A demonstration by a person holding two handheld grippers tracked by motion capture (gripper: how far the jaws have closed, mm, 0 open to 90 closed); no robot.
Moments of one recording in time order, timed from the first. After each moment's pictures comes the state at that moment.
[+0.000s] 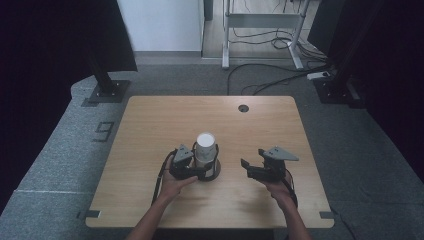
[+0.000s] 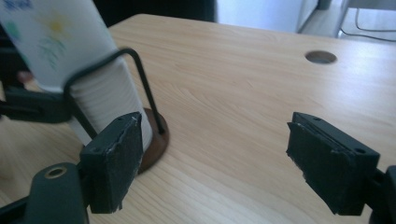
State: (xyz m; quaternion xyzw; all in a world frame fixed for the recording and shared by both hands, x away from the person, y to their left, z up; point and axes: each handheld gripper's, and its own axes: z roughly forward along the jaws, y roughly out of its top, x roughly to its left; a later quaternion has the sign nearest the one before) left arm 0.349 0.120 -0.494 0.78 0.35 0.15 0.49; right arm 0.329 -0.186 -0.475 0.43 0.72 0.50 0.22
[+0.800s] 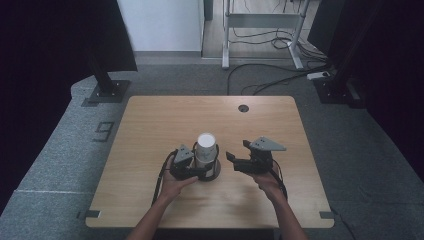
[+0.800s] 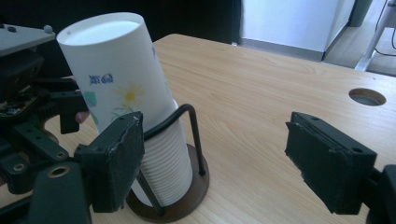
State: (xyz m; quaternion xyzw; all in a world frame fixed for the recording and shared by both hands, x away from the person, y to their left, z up) left arm 0.348 0.118 -0.494 0.78 0.35 0.16 0.49; right arm 0.339 -0.148 -0.444 0.39 0.73 0.53 0.20
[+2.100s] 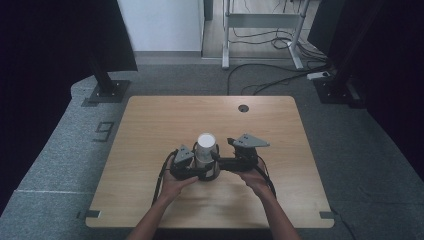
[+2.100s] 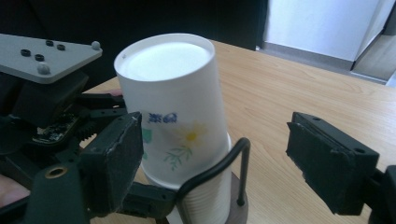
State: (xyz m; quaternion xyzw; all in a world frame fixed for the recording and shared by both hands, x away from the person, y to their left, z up) left arm 0.348 0.118 -0.494 0.78 0.35 0.15 0.49; right arm 0.345 -0.107 -0.435 0.35 0.75 0.54 0.18
